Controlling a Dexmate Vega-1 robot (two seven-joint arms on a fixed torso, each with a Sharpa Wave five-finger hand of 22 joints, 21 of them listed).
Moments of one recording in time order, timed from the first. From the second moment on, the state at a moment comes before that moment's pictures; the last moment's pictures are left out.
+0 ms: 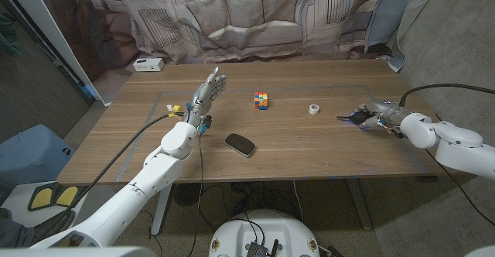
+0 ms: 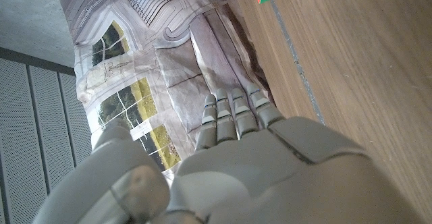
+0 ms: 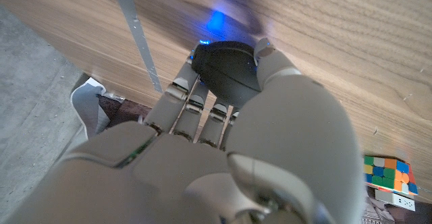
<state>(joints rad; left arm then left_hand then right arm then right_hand) 0.97 0.53 0.39 -1.58 -0.49 -0.28 0.16 0.25 0.03 0.19 -0.02 0.19 0.33 0.12 0.20 0.18 0.34 0.10 0.22 0.20 0.27 0.09 0.19 0.18 0.21 0.12 0.20 0.17 -0.97 -1.20 -0.48 -1.69 -0.34 -0.18 -0.02 1.14 0.04 0.35 -0.15 0.21 0.62 -0.11 0.34 0.19 0.64 -0.12 0.26 0.19 0.61 -0.06 0.38 0.24 0.84 -0.10 0.29 0.17</state>
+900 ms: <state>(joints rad) 0.95 0.52 0.39 -1.54 -0.51 -0.31 0.13 0.25 0.03 0.19 -0.02 0.19 0.34 0.12 0.20 0.18 0.34 0.10 0.22 0.20 0.27 0.09 0.19 0.18 0.21 0.12 0.20 0.17 -1.05 -1.21 -0.41 -1.76 -0.25 -0.24 -0.13 1.14 0.04 0.35 -0.15 0.20 0.64 -0.10 0.34 0.19 0.65 -0.11 0.25 0.19 0.63 -0.06 0.38 0.24 0.86 -0.11 0.30 0.17</state>
